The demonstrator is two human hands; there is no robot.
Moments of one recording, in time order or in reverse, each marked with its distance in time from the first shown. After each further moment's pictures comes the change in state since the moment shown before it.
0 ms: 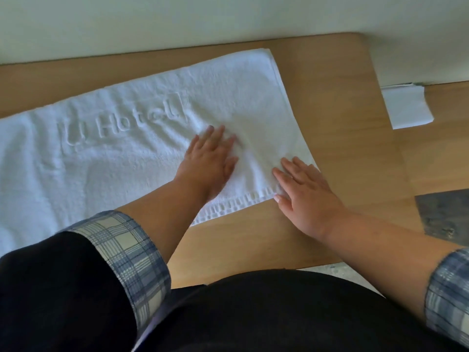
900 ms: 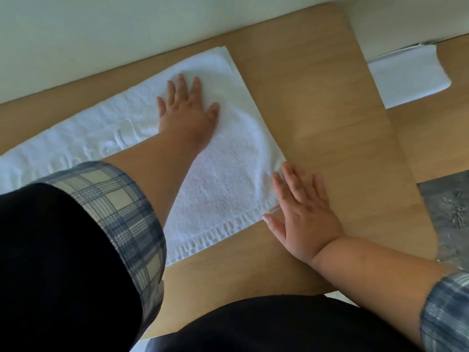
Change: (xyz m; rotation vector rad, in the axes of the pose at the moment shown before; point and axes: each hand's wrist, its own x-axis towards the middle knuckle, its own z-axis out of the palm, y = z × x) left_hand 0.163 0.019 -0.021 0.054 -0.010 -0.293; right_hand 0.004 0.041 0.032 0.037 0.252 0.064
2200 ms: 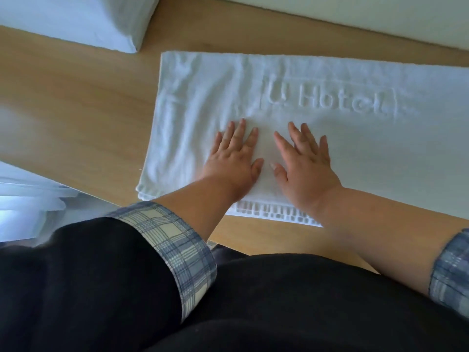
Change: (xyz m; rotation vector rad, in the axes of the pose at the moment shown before) left_hand -0.264 -0.329 0.041 -0.078 0.007 -0.220; right_hand 0.098 -0.364 0.042 0.021 -0.276 -0.397
